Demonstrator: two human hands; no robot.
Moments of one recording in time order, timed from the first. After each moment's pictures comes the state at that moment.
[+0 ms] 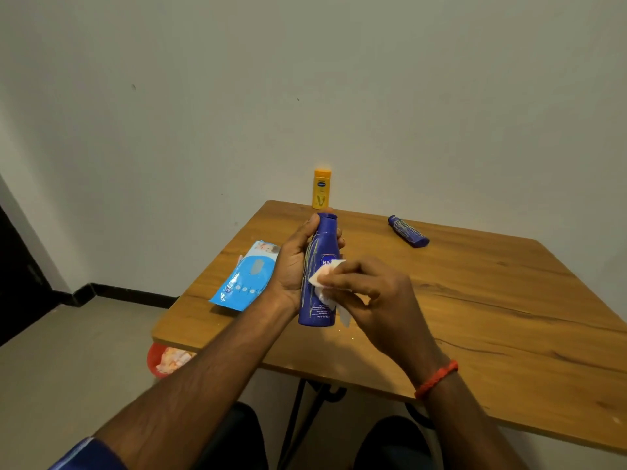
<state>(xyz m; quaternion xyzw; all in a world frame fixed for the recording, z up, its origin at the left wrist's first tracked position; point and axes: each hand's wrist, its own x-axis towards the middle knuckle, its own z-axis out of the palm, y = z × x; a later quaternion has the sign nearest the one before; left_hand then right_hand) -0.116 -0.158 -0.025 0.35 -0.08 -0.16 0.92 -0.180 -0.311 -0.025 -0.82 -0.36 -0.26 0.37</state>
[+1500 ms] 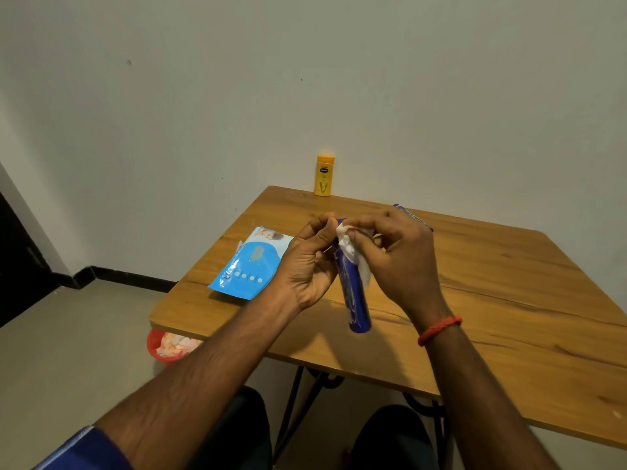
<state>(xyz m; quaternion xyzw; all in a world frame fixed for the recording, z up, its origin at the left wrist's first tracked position) -0.127 -0.169 -0.027 0.31 -0.06 -0.08 0.94 -0.153 -0.310 0.006 -0.83 -0.24 -0.34 0.38</state>
